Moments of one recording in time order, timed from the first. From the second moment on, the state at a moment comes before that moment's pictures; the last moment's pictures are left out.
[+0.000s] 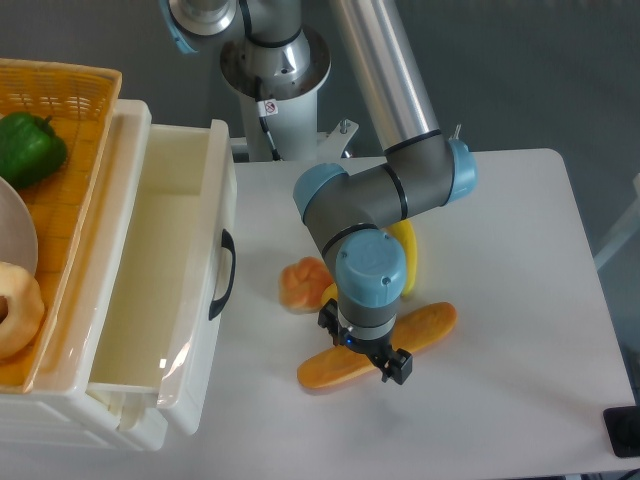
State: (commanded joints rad) arm 2.43 -2.17 -1.48 -1.03 1.59 1.25
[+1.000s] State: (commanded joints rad) arm 2.48 -2.20 -1.52 -1.02 1.59 1.42
